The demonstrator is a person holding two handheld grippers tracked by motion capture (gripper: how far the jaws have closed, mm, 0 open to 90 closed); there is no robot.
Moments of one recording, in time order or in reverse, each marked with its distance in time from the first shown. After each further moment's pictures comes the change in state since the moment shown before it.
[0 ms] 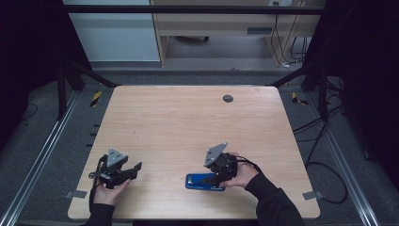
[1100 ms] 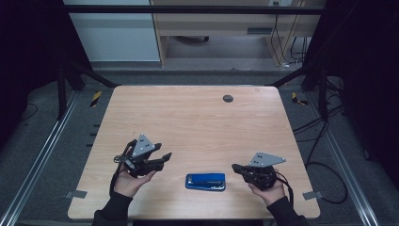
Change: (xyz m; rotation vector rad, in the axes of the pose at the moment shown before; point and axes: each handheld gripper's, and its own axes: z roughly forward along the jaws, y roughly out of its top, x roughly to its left) left arm -0.076 0.082 -0.006 -0.105 -0.229 0.217; right arm 0.018 -0.094 -0.057 -0.339 -0.304 0.370
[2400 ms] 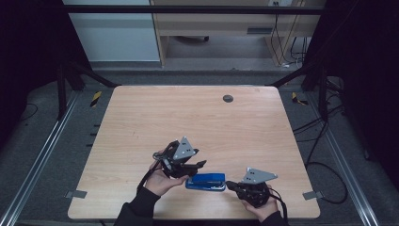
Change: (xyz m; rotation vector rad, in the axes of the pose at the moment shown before) left arm -0.066 0.037 0.052 0.054 -0.215 0.182; right arm 0.037 -0.029 0.012 0.048 0.058 0.035
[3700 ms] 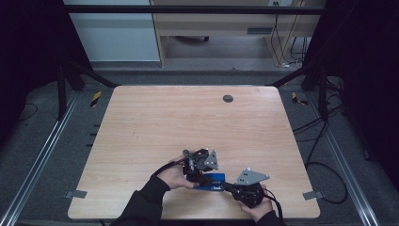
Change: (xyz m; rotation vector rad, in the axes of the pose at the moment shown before) left arm -0.013 0.010 0.063 0.341 -0.264 0.314; right arm 0.003 -0.003 0.016 0.033 -0.003 -0.034
